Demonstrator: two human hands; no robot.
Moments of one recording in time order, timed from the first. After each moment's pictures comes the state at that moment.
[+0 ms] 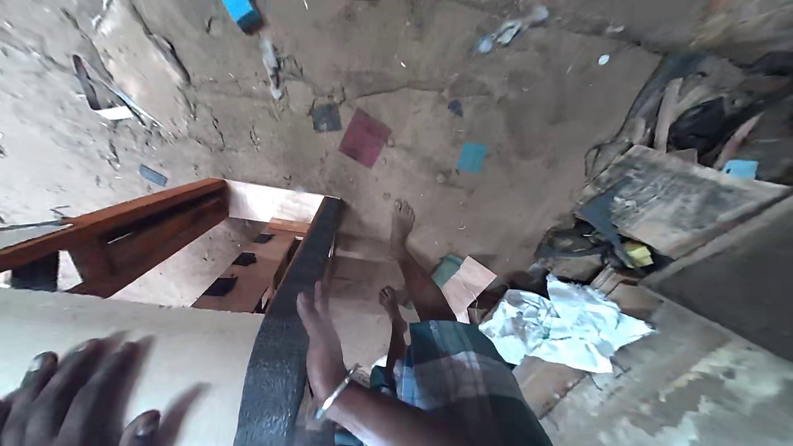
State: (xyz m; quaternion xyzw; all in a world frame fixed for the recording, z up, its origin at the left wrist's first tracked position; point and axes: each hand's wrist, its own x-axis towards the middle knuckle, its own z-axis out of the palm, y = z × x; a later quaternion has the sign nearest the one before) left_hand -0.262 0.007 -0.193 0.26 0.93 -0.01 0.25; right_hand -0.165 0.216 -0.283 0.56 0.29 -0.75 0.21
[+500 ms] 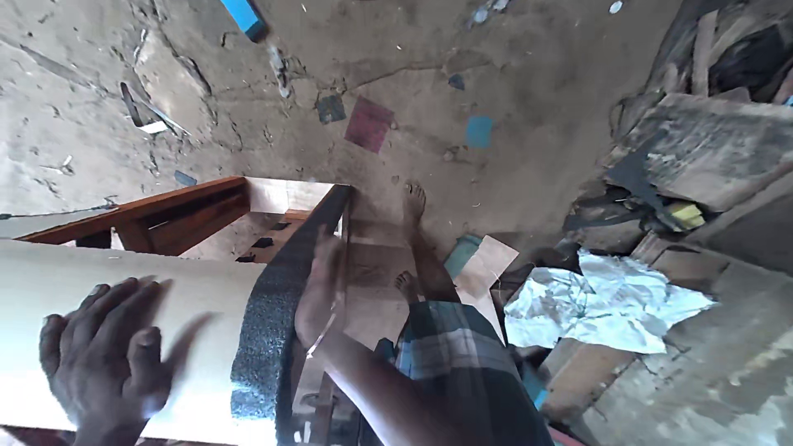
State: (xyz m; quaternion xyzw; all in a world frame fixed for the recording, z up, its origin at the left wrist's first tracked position) left_hand -0.255 -0.011 -0.203 0.25 0.95 0.02 0.19; right_hand -0.157 0.205 -0.271 0.56 0.38 -0.74 -0.04
